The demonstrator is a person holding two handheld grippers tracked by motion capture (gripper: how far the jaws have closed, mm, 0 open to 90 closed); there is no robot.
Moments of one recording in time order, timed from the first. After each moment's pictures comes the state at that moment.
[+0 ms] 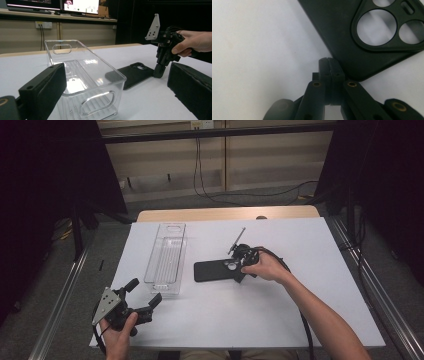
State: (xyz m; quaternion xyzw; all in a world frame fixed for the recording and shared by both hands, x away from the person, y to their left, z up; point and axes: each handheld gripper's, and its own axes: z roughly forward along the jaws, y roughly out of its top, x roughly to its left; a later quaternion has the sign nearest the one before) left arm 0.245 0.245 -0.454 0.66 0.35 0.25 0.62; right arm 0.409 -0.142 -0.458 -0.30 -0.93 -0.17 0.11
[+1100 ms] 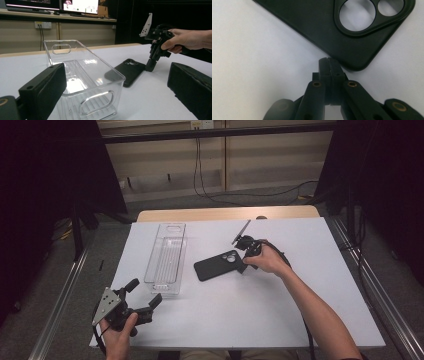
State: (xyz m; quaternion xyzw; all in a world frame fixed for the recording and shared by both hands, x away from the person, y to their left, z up) left arm 0.244 0.245 -0.454 0.66 0.35 0.24 0.62; right arm 0.436 -0.156 -0.459 -0.36 -0.91 -0.18 0.09
